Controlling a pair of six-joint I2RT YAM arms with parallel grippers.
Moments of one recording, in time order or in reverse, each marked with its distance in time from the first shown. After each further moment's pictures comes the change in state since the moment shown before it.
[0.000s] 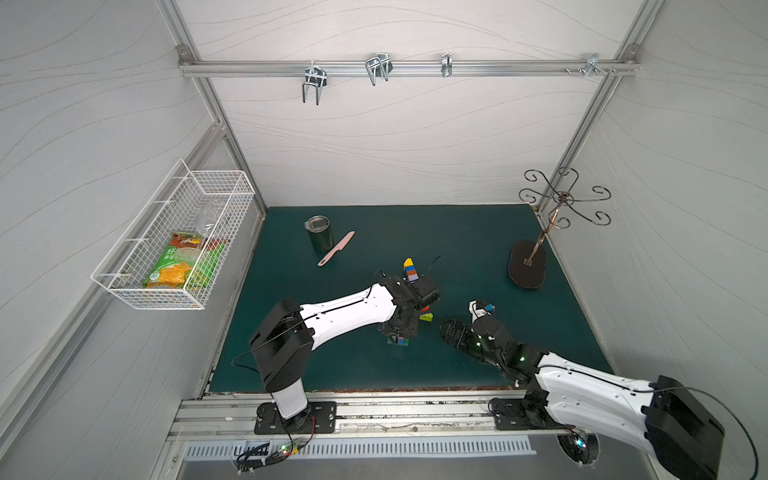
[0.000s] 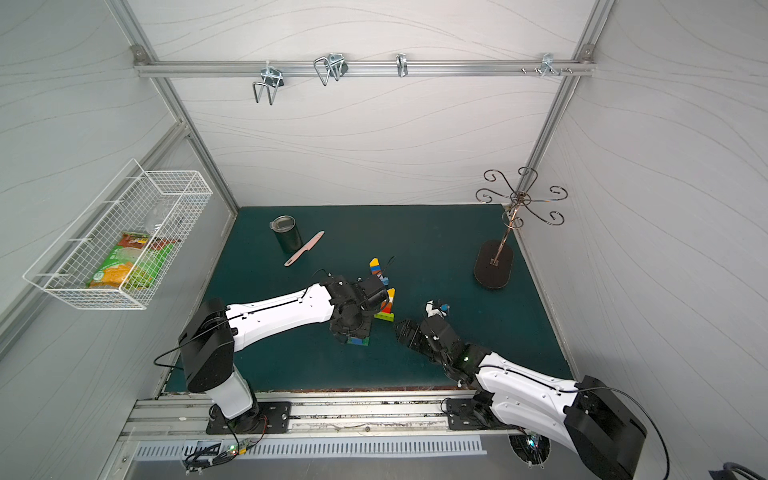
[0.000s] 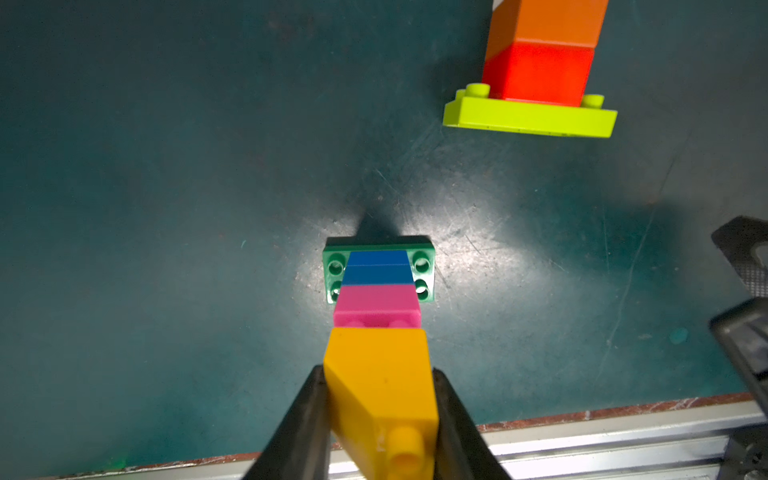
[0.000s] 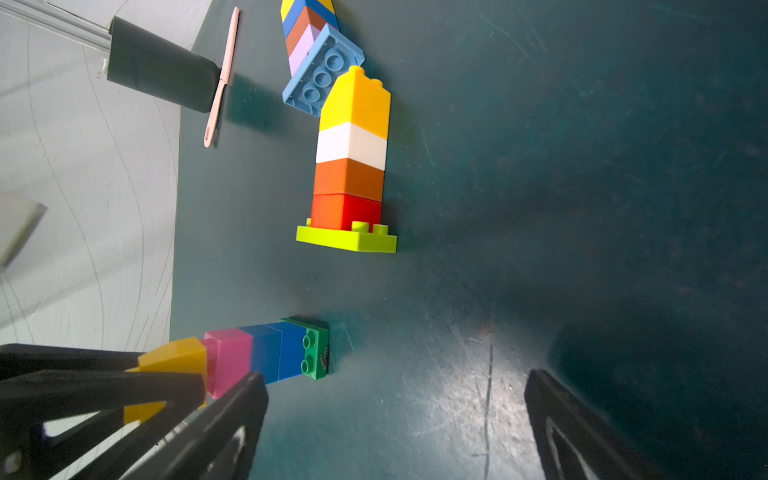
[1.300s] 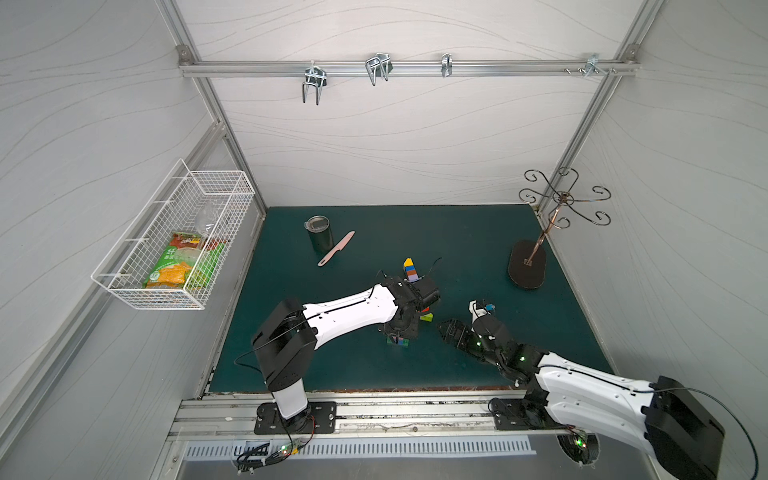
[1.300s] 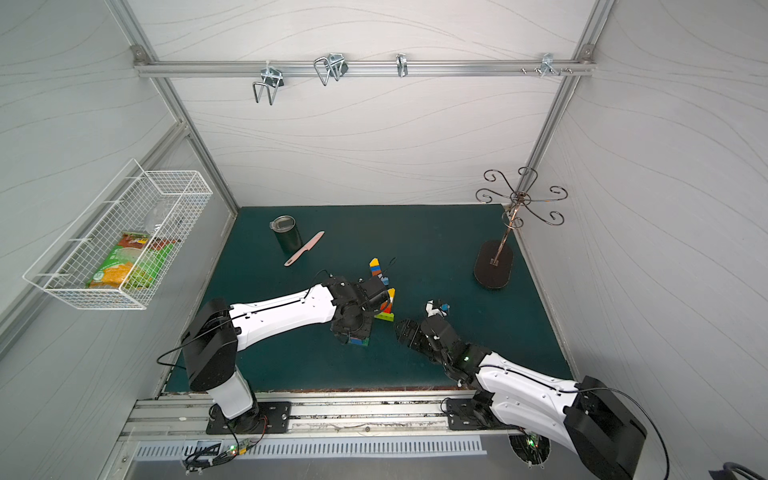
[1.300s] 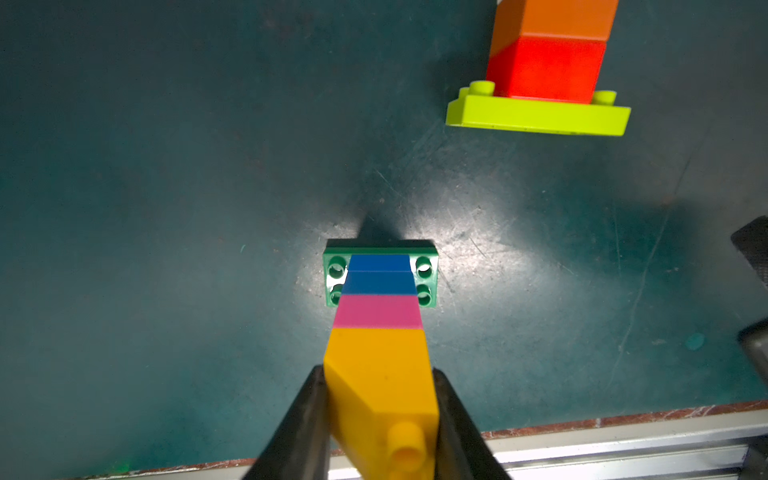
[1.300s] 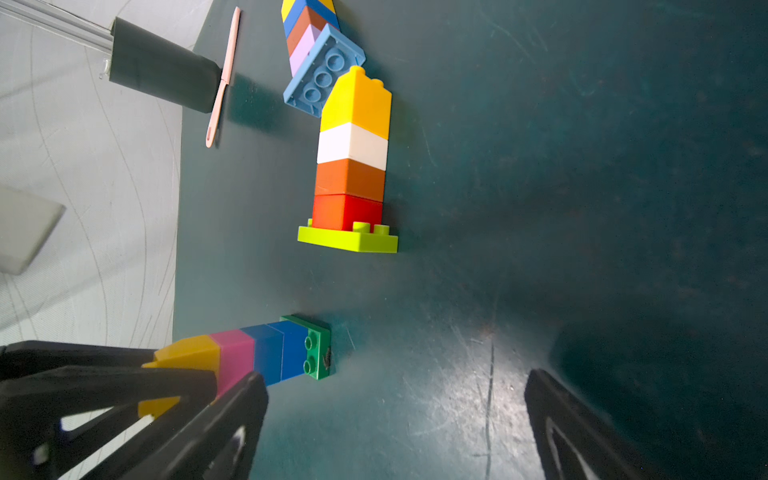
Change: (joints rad) left arm -0.004 0.030 -0.018 0.014 0.010 0.020; right arm -0.006 0.000 0.000 0.002 -0.009 0.000
